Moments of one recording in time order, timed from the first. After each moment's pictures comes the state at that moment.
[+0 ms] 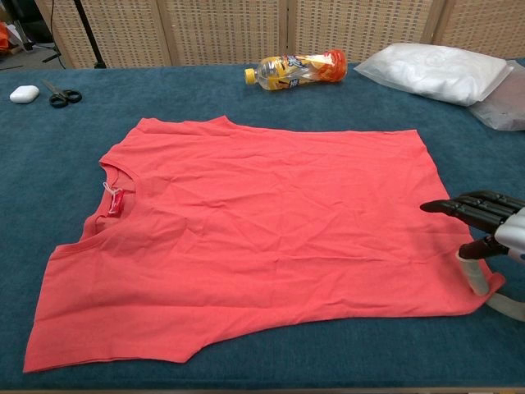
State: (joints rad) left arm -0.11 -1.17 0.04 -1.51 1.66 1.49 -0.01; right arm 0.31 -1.48 -0.12 -1.33 -1.78 1.25 -0.15
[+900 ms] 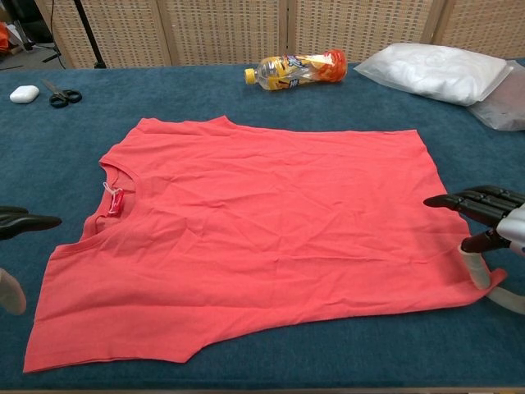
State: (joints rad) left arm -0.21 -1.50 0.23 -1.01 2.10 1.61 -0.21; right arm 0.31 -1.48 -0.12 -1.33 -1.76 1.26 -0.16
